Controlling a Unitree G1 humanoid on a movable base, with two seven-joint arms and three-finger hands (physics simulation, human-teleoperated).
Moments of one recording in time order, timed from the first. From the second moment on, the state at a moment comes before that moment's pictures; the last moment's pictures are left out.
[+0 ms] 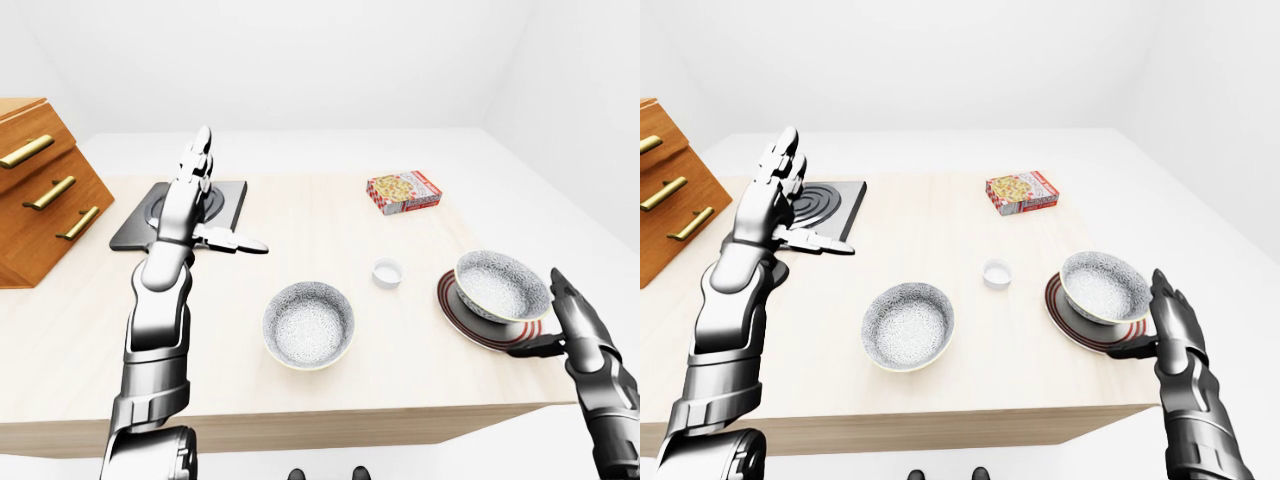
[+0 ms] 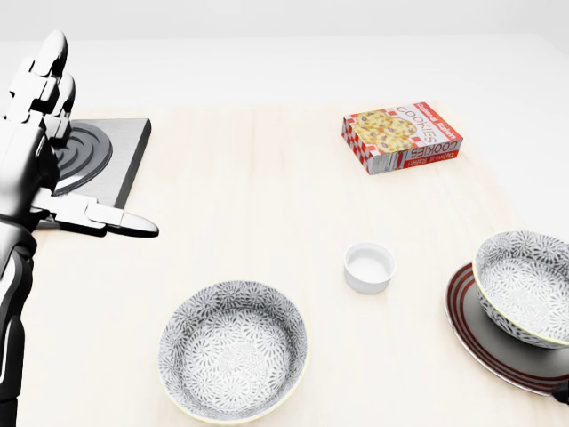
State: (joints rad) left arm -0.51 0.29 0.19 0.03 0.09 0.09 -0.22; right arm -0.22 -0.62 -0.32 0.78 -0.51 -0.09 -0.06
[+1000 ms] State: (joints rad) left arm -0.53 0.30 0.20 0.01 0.05 0.09 -0.19; right arm -0.24 -0.24 -0.31 -0.46 -0.28 0.09 0.29
